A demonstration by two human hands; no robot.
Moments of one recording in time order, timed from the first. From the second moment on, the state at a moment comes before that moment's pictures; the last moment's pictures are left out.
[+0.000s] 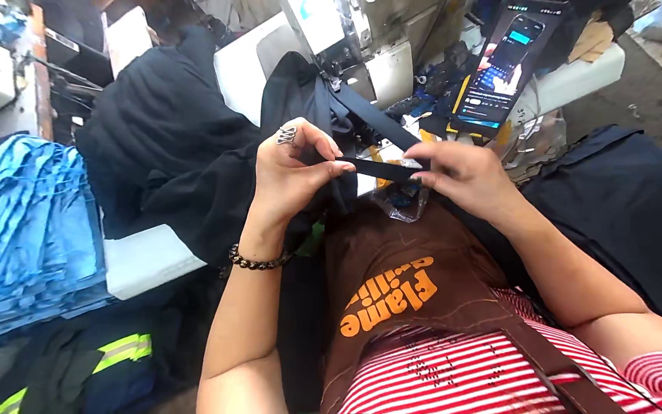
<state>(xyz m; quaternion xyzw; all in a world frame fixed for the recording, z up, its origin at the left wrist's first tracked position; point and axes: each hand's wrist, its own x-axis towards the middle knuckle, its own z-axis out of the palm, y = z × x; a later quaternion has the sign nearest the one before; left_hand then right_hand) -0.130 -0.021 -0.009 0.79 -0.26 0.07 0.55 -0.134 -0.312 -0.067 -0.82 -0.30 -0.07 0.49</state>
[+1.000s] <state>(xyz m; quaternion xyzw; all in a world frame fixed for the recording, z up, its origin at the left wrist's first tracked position) -0.148 -0.013 0.076 0.90 -0.43 0.01 0.03 -0.096 -0.233 -0.017 -0.80 -0.36 0.18 0.45</state>
